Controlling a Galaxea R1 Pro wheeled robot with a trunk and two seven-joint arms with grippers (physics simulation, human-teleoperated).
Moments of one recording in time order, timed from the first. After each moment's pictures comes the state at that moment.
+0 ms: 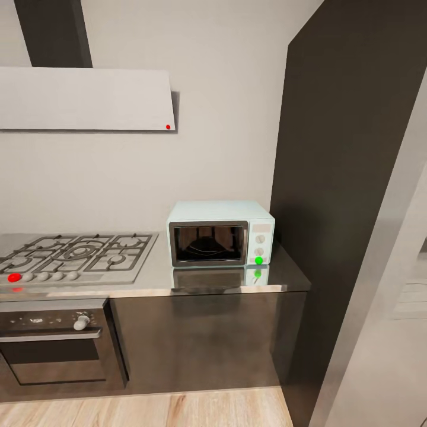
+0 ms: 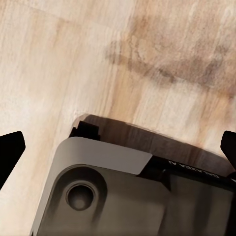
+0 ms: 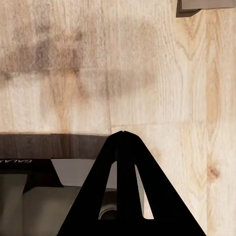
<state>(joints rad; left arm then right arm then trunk) -0.22 0.05 -0.47 -0.01 0.83 -0.01 -0.07 -0.27 -0.04 -0.31 0.03 0.30 -0.07 0.03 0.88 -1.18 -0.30</state>
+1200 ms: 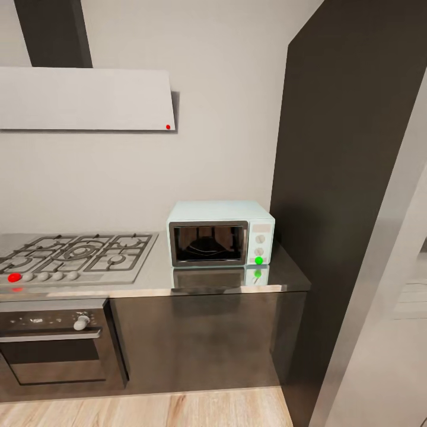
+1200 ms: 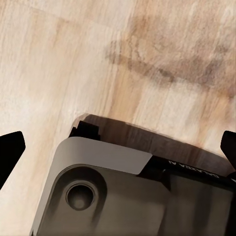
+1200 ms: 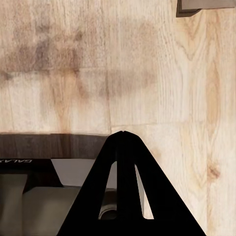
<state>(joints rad) -0.22 0.05 -0.47 -0.01 0.83 -0.01 -0.07 -0.27 -0.04 -0.31 0.03 0.30 -0.07 0.03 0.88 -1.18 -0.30</state>
